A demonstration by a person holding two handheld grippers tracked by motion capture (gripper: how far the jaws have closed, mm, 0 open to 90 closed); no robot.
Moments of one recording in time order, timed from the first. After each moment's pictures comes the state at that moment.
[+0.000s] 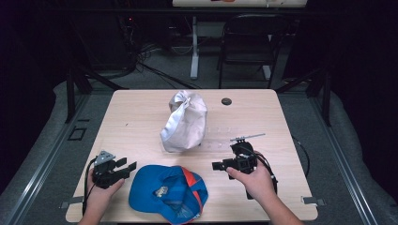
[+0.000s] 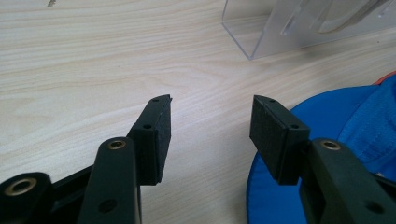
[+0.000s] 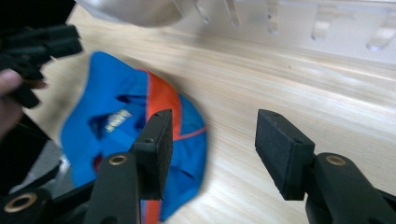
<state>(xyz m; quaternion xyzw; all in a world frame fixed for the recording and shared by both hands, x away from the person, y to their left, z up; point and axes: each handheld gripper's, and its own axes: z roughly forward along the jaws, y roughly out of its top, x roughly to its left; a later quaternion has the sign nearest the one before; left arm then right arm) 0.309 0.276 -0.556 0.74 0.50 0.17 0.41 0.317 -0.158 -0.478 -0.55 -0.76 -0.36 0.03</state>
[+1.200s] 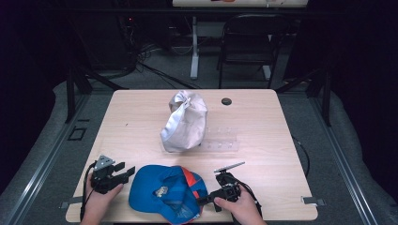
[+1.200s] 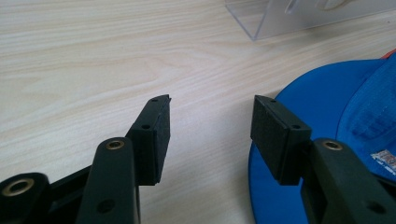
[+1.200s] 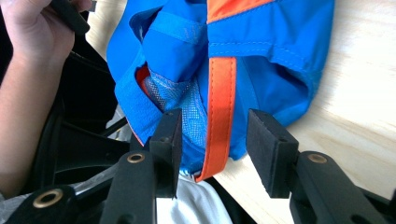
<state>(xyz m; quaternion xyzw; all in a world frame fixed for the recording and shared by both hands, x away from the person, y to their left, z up) 0.295 0.278 -0.561 0.75 0.50 0.18 0.39 0.276 -0.124 -0.558 -0.51 -0.75 -0.34 0.24</state>
